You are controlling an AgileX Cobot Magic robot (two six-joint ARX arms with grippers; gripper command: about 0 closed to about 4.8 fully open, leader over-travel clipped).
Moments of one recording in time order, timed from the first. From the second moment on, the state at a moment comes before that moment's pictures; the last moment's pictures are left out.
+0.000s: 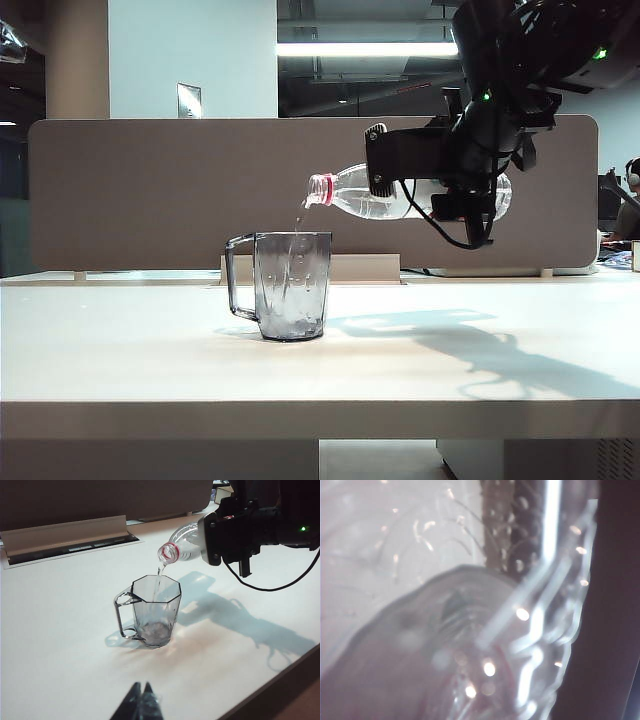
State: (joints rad) left arm -0.53 0.26 0.36 -0.27 0.07 -0.01; right arm 0.42 1.75 1.02 0.42 0.29 -1.49
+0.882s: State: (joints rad) left arm -0.53 0.26 0.36 -0.27 0.07 -0.02; right arm 0.42 1.75 1.02 0.42 0.29 -1.51
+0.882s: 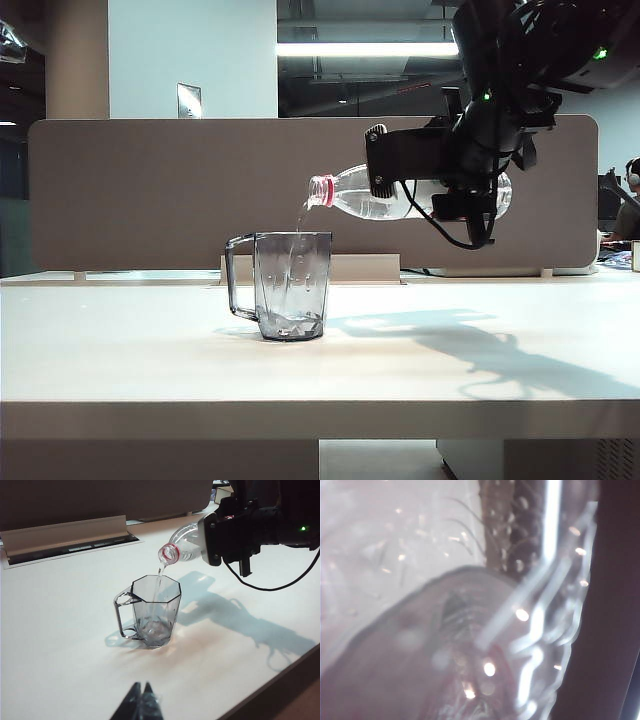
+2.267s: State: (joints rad) left arm -0.53 0.26 0.36 -0.27 0.07 -0.02; right arm 0.48 1.75 0.84 0.63 0.12 -0.35
